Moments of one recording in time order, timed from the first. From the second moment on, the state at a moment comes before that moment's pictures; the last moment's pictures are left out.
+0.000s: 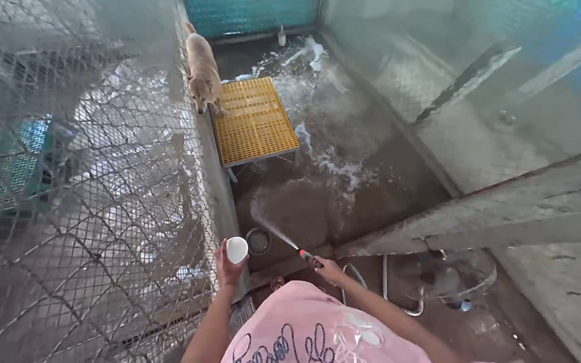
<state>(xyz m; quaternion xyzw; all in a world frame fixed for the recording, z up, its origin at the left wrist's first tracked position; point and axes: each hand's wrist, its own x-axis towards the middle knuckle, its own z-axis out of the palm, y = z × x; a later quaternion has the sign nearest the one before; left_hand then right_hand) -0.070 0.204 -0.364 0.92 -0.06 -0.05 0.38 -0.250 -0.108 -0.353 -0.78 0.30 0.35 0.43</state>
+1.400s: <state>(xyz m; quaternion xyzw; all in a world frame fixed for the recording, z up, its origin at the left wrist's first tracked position) -0.156 0.163 -0.364 0.89 0.04 0.09 0.45 -0.152 -0.145 -0.373 -0.80 0.28 0.26 0.46</state>
